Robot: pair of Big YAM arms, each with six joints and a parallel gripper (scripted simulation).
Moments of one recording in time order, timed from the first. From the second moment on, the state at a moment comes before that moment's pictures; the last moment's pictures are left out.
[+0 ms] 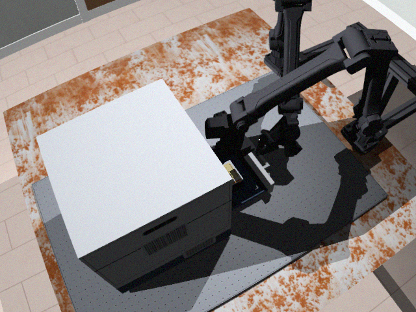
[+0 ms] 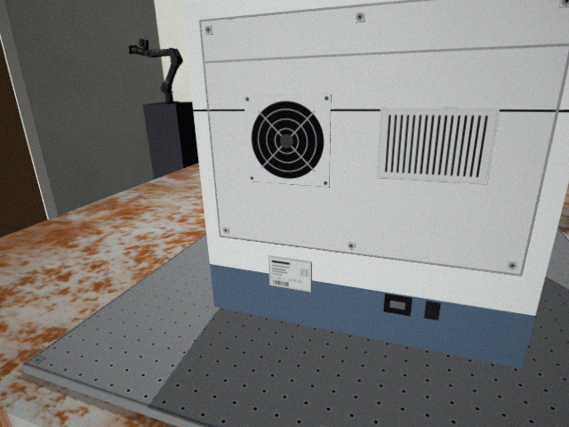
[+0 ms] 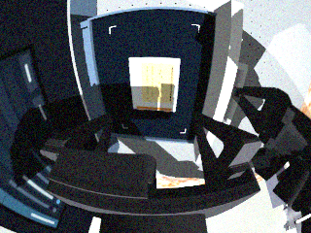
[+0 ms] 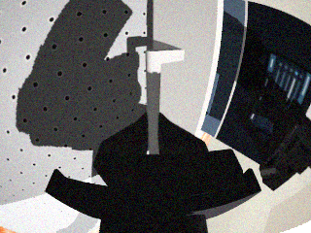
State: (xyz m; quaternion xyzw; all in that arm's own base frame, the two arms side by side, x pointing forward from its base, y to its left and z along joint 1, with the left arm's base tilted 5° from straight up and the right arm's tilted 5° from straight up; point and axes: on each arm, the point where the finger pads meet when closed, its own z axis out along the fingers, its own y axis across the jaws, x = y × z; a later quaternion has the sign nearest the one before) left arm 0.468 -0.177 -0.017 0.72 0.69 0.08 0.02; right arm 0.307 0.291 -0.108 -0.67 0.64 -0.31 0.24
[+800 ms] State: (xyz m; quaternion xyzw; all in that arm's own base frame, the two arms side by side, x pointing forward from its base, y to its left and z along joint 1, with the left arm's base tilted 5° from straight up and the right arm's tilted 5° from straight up) left arm 0.440 -0.162 0.093 0.70 0.71 0.01 0.06; right arm 0.307 0.291 -0.108 -0.67 0.64 -0.31 0.24
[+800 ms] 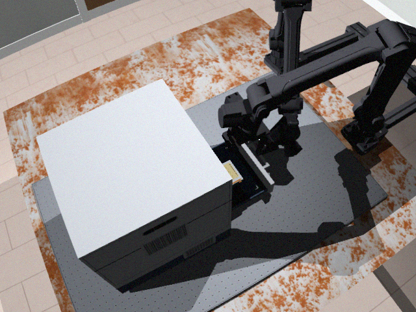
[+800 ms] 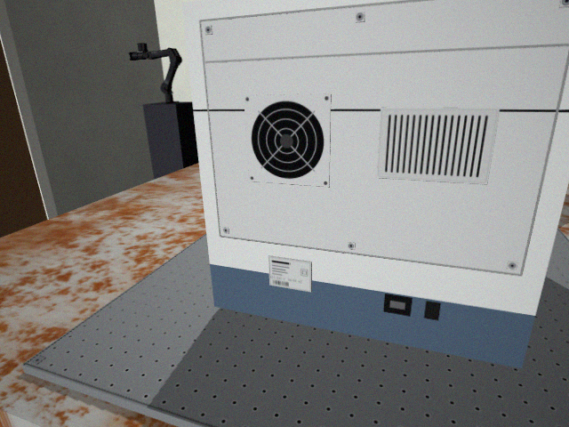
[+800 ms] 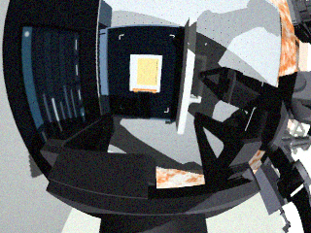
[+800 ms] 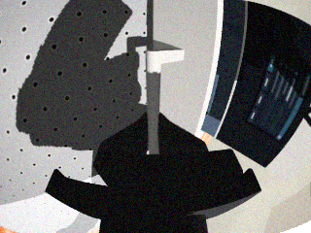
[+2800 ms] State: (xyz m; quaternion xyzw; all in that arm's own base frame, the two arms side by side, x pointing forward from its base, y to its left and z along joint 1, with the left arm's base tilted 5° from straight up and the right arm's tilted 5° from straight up) left arm 0.295 -0.072 0.162 0.55 0.75 -0.22 0.31; right arm 0.329 0.291 -0.107 -0.67 0.64 -0.30 0.23
